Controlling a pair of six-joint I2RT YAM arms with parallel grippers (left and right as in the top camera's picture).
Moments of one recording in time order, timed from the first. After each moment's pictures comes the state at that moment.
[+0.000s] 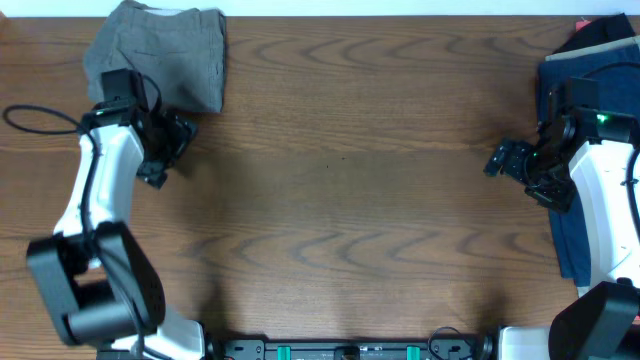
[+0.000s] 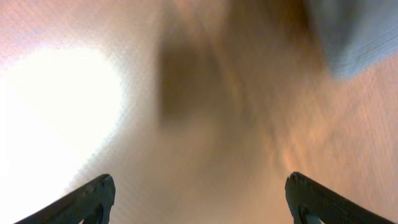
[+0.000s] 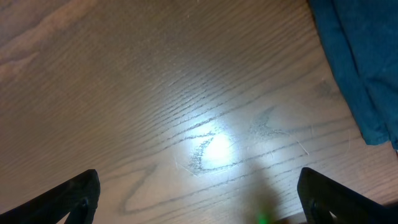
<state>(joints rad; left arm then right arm) 0.22 1.72 1.29 -0.88 0.10 -0.76 -0.16 1.56 1.31 -1.22 -0.03 0.42</state>
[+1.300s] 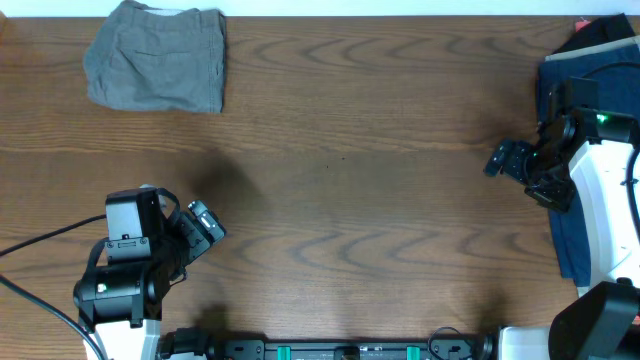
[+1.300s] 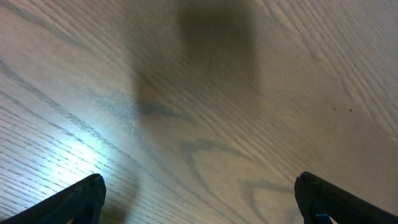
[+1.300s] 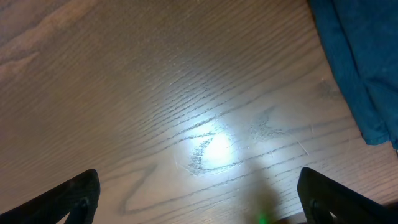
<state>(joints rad) 0.09 0.82 0.83 -1.08 0.10 -0.59 -0.16 1.56 1.31 -1.22 -0.03 0.42</state>
